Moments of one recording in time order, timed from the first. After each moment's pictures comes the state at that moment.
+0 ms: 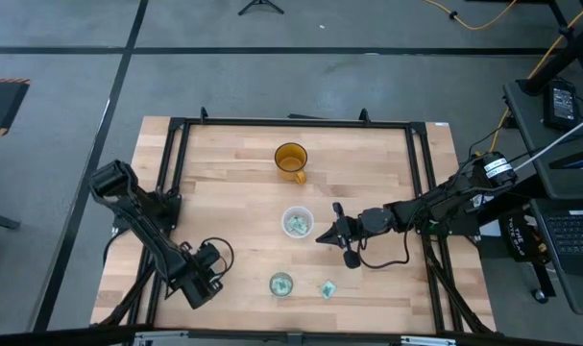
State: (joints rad) left arm -0.89 1.63 0.87 -0.78 -0.15 -1.71; right arm 0.32 1.50 0.47 0.73 0.09 0.12
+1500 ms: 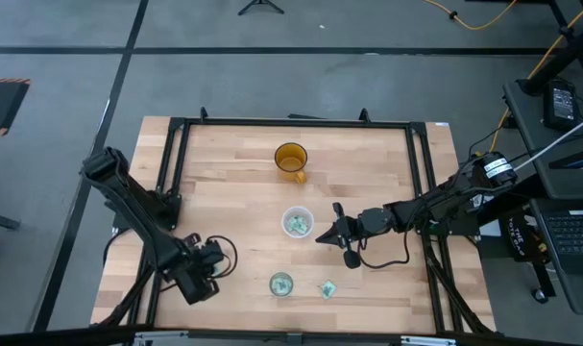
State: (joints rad) left arm -0.85 1.48 0.98 -0.88 -0.25 -1.36; right arm 0.32 1.50 0.47 0.73 0.09 0.12
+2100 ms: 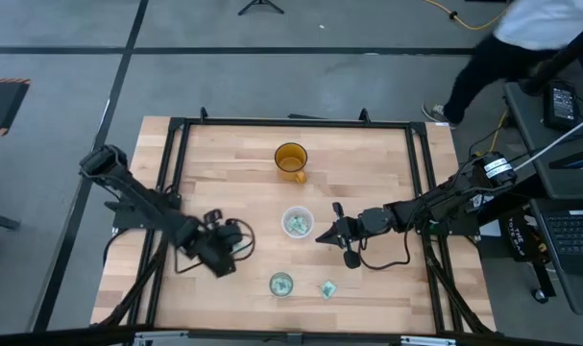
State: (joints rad) left arm -0.61 1.44 0.98 -0.85 -0.40 -0.93; right arm 0.32 1.50 0.47 0.74 0.09 0.10
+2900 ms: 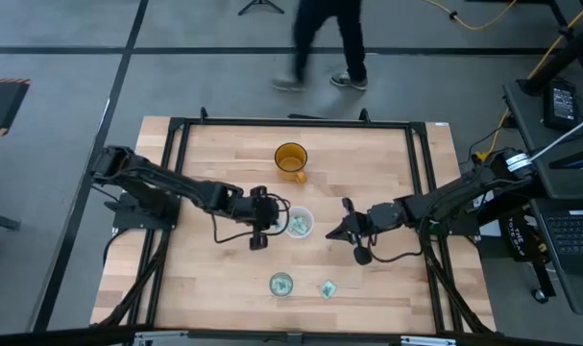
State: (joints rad) left arm -0.18 1.52 0.98 -0.36 -0.14 -0.24; right arm 0.33 1.28 0.47 0.43 0.09 0.12
